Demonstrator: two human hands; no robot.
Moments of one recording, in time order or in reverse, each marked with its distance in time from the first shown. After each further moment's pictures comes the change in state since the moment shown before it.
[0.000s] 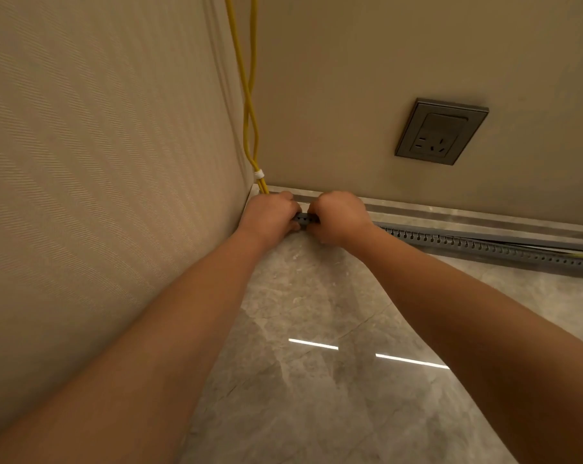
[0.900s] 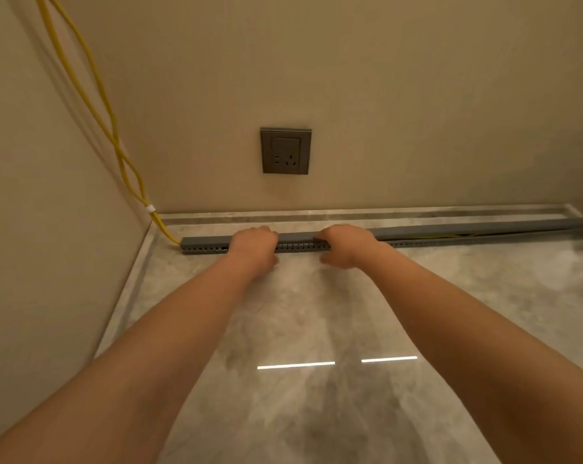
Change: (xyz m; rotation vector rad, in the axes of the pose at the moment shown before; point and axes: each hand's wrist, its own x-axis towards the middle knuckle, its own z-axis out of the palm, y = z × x) left_hand 0.016 0.165 -0.023 0.001 -0.205 0.053; right_hand -0.154 0.152 -0.018 0.084 -0.240 0.275
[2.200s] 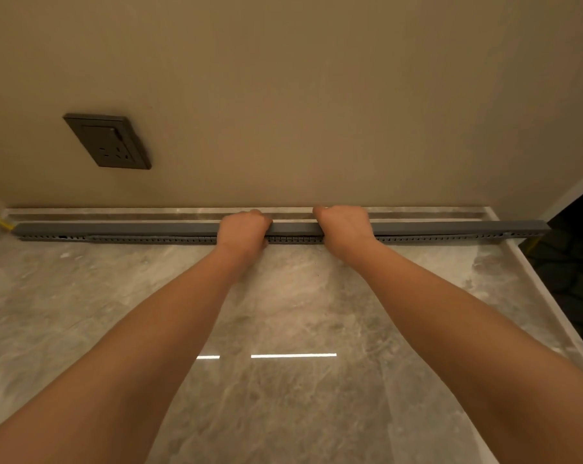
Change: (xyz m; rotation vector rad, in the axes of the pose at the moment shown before) left_hand 0.115 0.240 -0.030 0.067 0.158 -0.050; right_hand -0.018 0.268 -0.003 -0.204 0.249 -0.018
